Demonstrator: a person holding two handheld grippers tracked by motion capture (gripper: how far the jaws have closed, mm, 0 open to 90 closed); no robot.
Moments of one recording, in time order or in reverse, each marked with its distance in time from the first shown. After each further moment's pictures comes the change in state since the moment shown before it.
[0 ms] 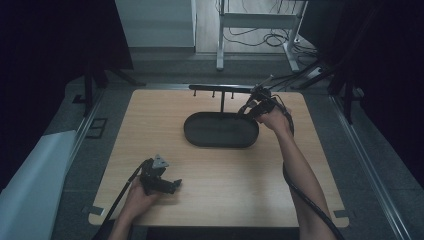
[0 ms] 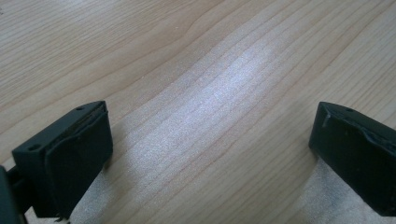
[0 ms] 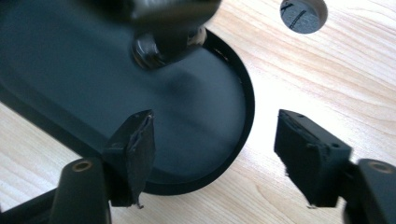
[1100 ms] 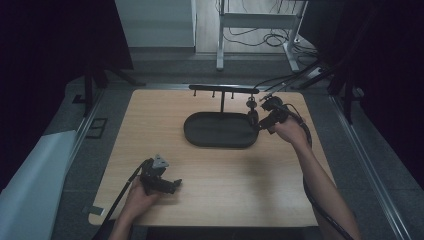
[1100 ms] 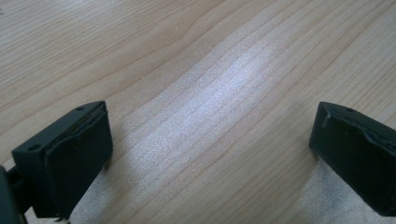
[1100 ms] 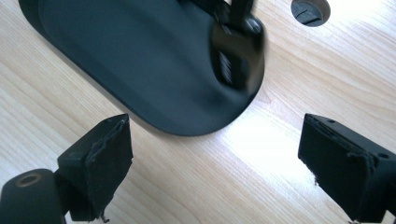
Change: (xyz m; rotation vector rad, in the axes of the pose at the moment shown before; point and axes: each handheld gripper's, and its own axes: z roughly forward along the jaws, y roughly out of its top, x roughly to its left) left arm 0.000 0.000 0.000 0.002 0.000 0.001; right arm 0.007 -0.049 -0.041 -0.079 0.028 -0.129
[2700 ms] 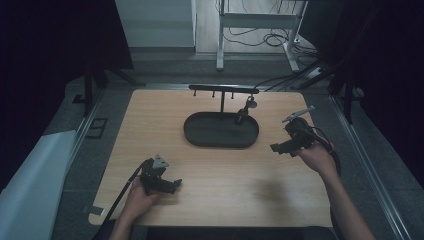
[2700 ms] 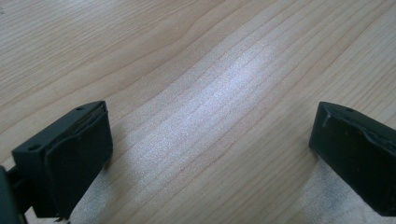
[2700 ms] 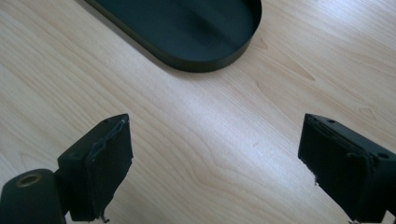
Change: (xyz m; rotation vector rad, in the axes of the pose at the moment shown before) left arm 0.000 0.000 0.000 -0.002 0.003 -0.001; right arm 0.011 -0.086 -0.050 -0.084 -0.013 -0.021
